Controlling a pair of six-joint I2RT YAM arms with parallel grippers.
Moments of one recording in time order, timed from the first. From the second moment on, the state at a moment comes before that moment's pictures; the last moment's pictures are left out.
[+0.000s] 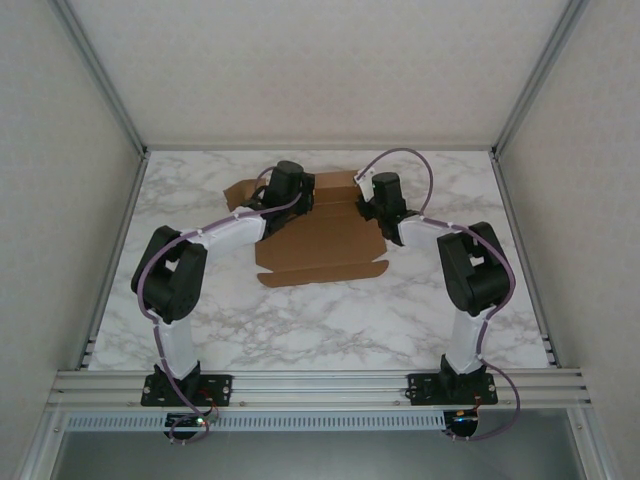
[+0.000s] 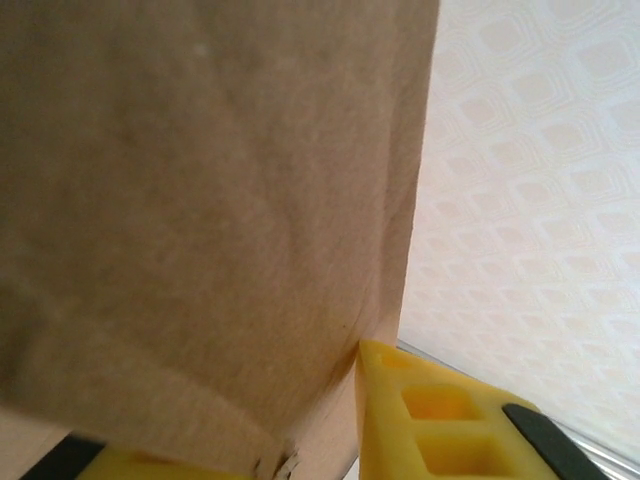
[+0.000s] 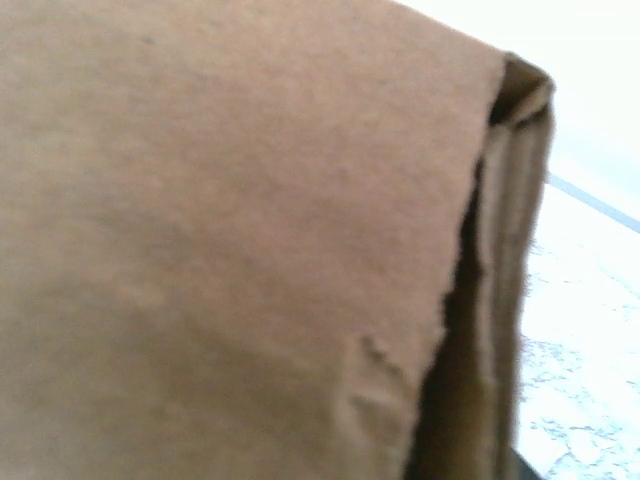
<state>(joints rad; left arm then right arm) -0.52 1.90 1.33 0.07 -0.11 -1.82 0.42 1.90 1.13 0.23 0.13 -0.27</state>
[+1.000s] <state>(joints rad) -0.37 1.36 1.21 -0.33 0.13 -1.04 0.43 1.89 1.15 0.18 0.12 -0.24</state>
